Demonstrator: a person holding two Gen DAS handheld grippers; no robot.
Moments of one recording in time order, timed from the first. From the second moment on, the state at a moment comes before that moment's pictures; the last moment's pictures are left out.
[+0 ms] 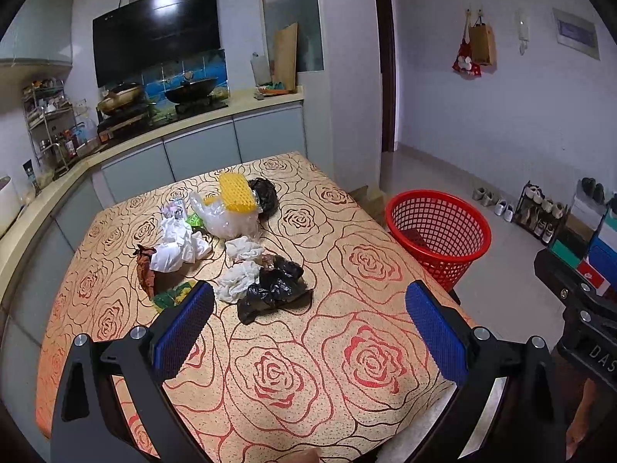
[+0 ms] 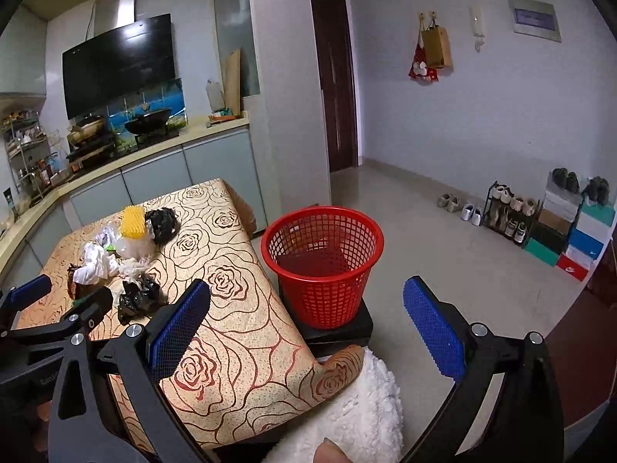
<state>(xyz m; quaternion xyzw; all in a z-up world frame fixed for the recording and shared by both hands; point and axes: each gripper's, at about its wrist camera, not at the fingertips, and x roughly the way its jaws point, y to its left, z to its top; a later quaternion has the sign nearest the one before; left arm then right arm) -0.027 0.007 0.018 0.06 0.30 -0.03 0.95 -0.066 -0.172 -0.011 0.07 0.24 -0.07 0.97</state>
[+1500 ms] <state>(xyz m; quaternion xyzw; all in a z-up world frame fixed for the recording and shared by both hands) -0.012 0.020 0.004 0.05 0.31 -0.02 0.95 -0.046 -0.176 -0.032 0.07 0.26 -0.09 0.96</state>
